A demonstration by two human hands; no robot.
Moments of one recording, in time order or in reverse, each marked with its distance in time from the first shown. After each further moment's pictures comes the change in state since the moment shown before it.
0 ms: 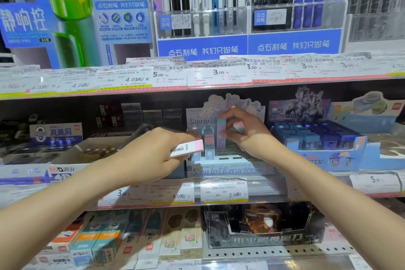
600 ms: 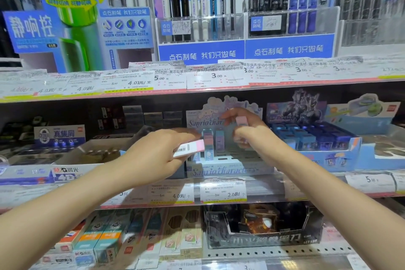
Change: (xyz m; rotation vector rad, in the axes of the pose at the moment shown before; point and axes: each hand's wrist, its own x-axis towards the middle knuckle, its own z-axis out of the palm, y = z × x) left_hand -0.003 0.009 0.002 0.033 0.079 -0.041; right_hand -0.013 -0.025 -0.008 0.420 -0.038 0.207
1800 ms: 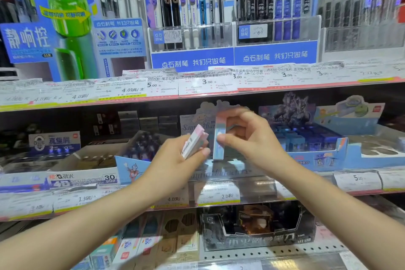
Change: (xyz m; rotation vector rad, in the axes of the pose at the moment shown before) left_hand 0.006 0.041 0.026 -0.644 0.260 -0.249; right_hand -0.036 -0.015 0.002 -0.036 0.070 -0.343
